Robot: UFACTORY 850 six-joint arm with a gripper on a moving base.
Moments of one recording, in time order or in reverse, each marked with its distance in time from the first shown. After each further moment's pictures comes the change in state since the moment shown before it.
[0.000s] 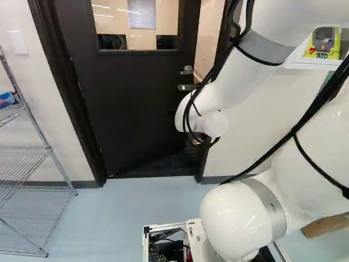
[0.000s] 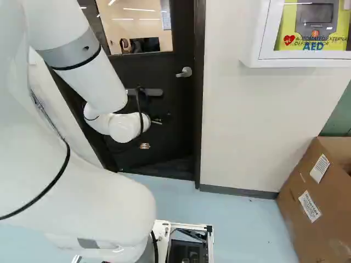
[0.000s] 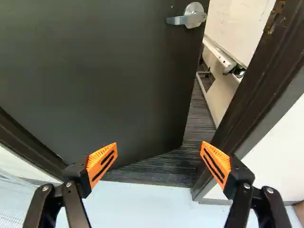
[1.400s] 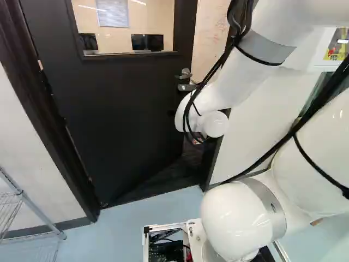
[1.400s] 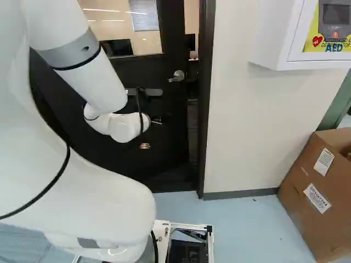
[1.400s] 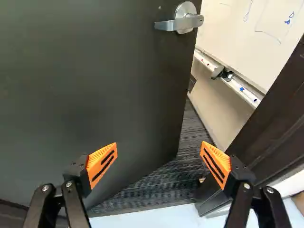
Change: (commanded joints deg) arm 0.0 0.0 0.0 0.0 0.0 0.0
